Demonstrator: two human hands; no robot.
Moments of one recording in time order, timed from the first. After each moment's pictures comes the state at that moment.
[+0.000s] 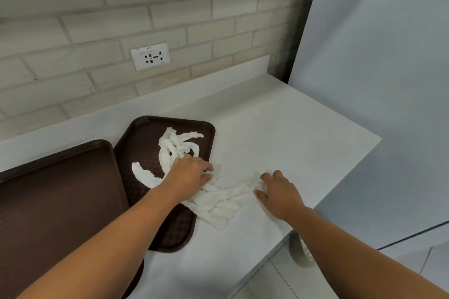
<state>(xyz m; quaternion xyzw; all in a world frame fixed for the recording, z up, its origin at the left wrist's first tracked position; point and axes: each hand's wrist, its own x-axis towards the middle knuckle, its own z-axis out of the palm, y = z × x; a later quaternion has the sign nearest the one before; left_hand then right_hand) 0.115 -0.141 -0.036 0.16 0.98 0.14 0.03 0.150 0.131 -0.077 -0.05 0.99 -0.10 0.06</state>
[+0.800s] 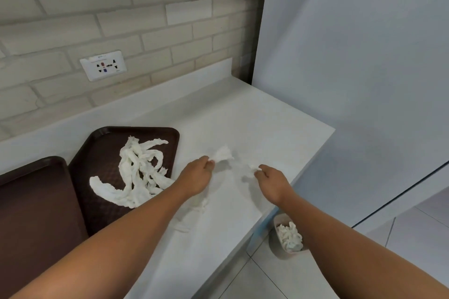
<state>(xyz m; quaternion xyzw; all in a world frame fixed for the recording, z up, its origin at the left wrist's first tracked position) 0.111 -0.032 -0.030 0.09 0.91 0.39 0.12 0.165 0.193 -0.035 0.10 0.91 -0.40 0.06</state>
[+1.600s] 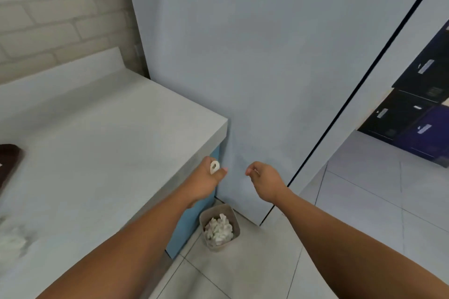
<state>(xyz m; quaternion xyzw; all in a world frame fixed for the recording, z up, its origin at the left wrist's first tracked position) 0.152 0.342 -0.050 0.11 0.82 0.50 0.26 0.218 0.527 -0.047 0.19 0.90 -0.39 0.05</state>
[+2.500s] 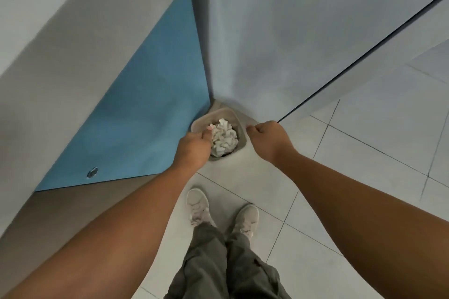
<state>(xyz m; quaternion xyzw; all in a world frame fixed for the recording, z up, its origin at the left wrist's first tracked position) 0.135 0.400 -0.384 -0.06 0.89 0.31 0.33 0.202 0.576 -0.353 0.32 0.85 -0.38 0.16</state>
